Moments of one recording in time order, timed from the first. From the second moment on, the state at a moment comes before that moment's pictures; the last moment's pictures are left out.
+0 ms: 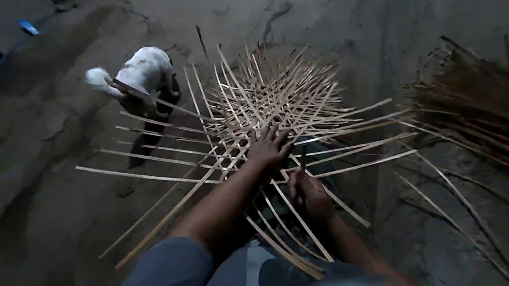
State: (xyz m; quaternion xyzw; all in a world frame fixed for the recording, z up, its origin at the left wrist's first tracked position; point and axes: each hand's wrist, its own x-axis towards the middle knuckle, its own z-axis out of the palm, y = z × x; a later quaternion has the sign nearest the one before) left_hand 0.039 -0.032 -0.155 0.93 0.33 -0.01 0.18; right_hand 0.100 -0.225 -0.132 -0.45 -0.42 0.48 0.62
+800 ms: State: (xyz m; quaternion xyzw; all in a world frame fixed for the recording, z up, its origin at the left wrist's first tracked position) left_hand 0.049 -0.040 -0.168 0.93 0.31 0.00 0.18; right_hand 0.091 -0.253 -0.135 -0.51 -0.42 0.45 0.60
